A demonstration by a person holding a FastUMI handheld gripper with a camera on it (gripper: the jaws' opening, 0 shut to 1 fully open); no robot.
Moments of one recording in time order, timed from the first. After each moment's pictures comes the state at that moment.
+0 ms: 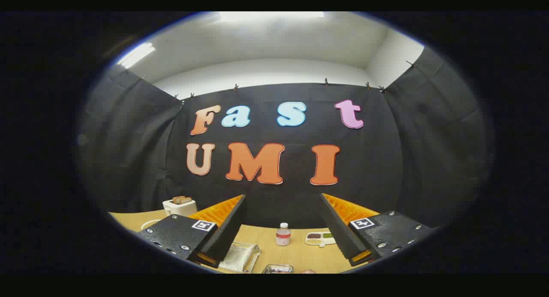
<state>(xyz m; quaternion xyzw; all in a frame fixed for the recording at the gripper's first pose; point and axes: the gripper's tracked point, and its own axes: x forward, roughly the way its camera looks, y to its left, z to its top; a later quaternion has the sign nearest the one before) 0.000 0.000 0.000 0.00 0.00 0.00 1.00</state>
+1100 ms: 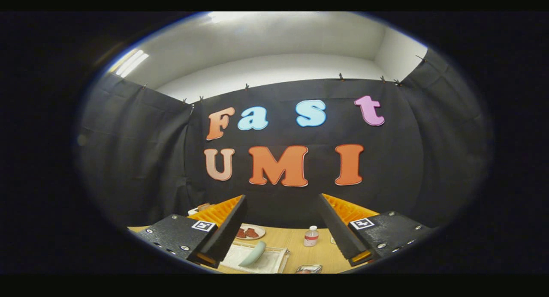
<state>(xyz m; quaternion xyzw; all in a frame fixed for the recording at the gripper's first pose) 0.016 0.068 0.033 0.04 0.05 0.06 1.00</state>
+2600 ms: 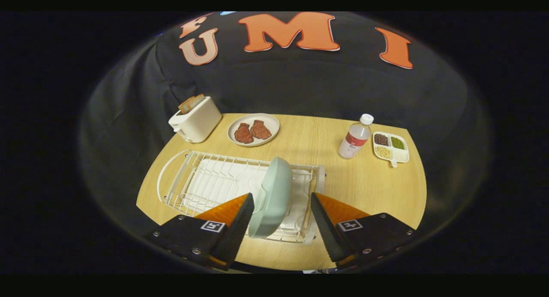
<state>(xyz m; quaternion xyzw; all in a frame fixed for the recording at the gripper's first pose) 0.035 0.157 -0.268 0.02 0.56 0.09 0.82</state>
